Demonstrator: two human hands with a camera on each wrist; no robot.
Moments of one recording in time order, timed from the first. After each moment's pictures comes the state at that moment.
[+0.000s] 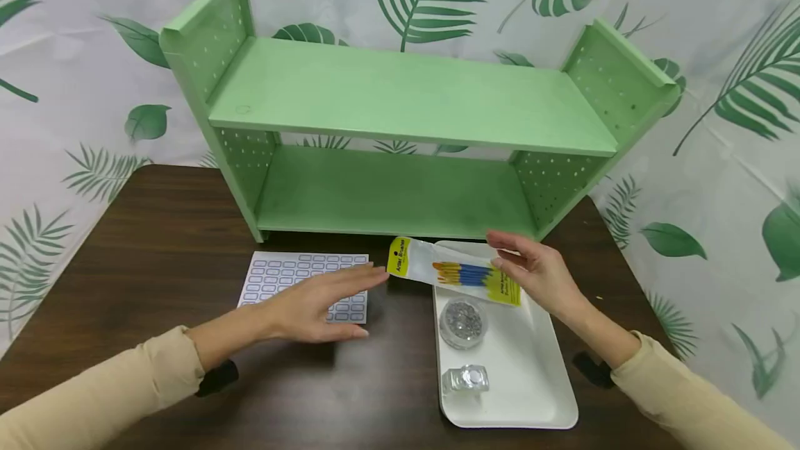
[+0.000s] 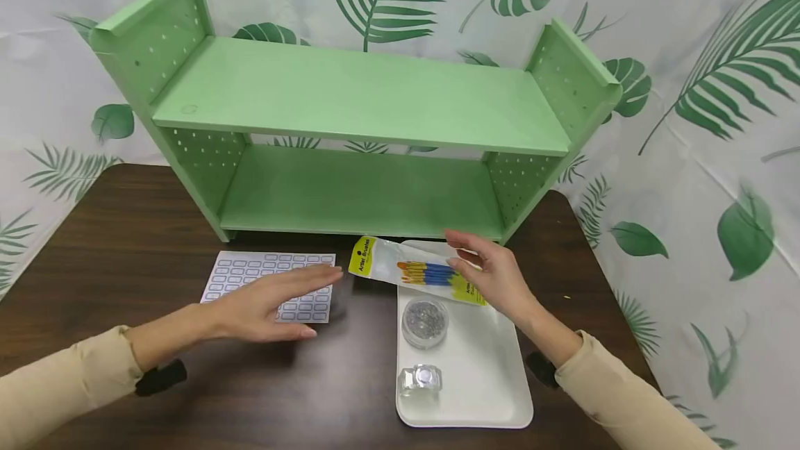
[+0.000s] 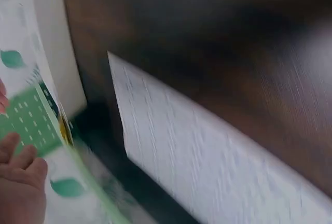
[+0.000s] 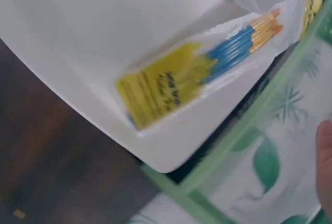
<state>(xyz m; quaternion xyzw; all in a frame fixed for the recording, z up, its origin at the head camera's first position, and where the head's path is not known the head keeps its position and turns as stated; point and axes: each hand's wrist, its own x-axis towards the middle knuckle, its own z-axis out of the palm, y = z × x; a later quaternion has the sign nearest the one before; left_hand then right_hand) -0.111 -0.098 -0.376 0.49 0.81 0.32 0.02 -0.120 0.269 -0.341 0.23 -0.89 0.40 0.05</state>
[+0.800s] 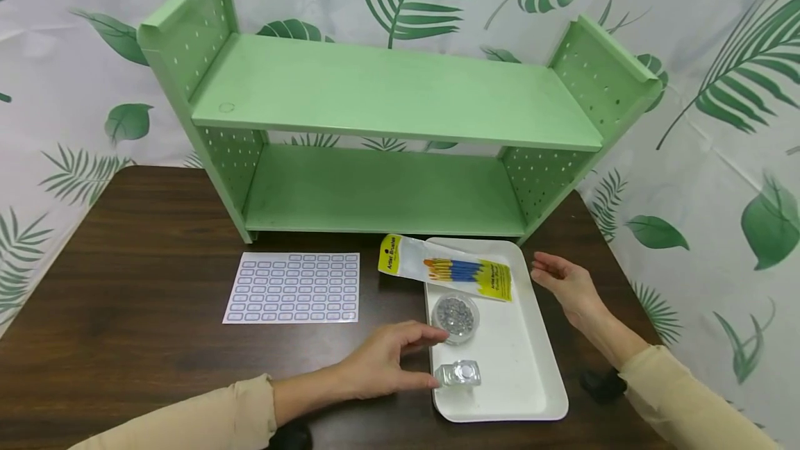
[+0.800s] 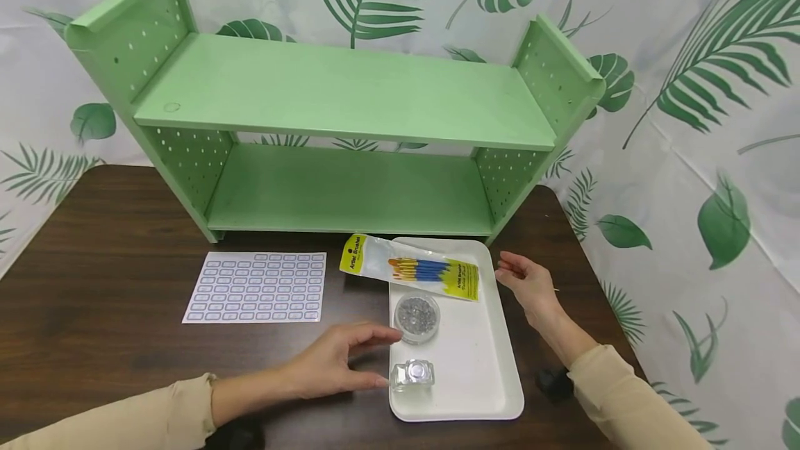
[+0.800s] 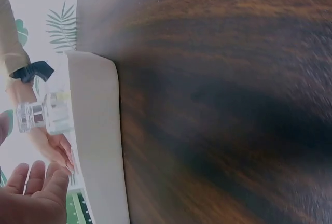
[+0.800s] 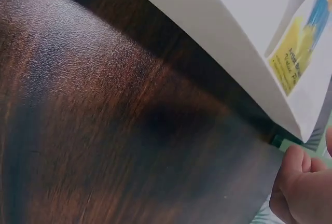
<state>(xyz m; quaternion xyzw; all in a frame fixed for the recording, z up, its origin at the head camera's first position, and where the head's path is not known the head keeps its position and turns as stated) -0.052 0.005 -0.406 0.38 0.69 0.59 0.15 -0.112 0.341 -0.383 -0.12 -0.84 0.52 -0.06</state>
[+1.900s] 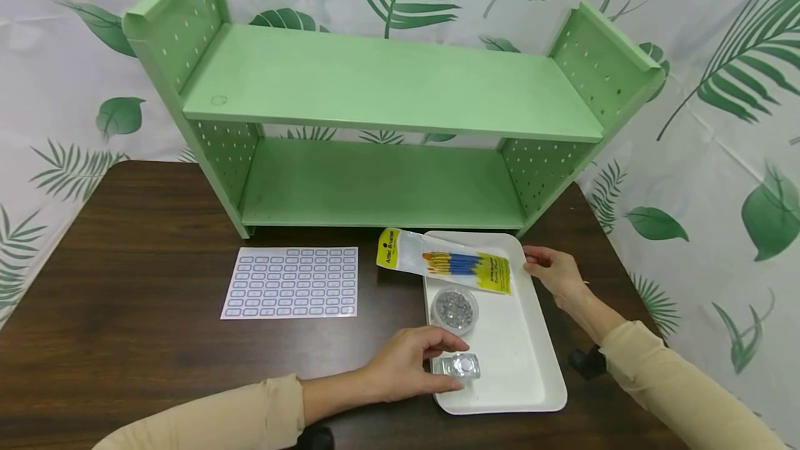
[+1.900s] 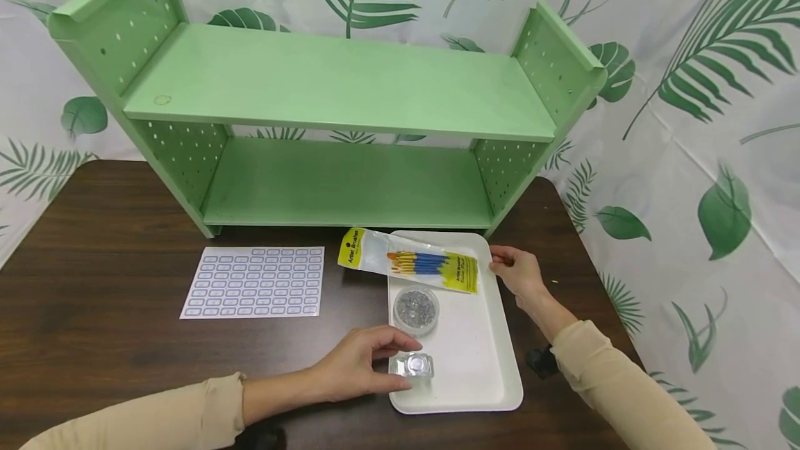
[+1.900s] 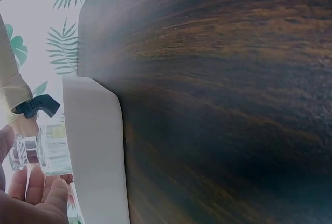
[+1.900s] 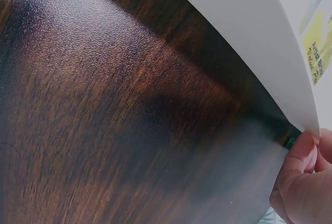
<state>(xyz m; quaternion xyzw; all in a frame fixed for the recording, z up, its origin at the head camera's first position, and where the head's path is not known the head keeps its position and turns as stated) -0.042 0.036 -0.410 0.32 0.72 0.59 0.19 -0.133 0.336 -0.396 -0.16 -0.88 0.44 -0.09</state>
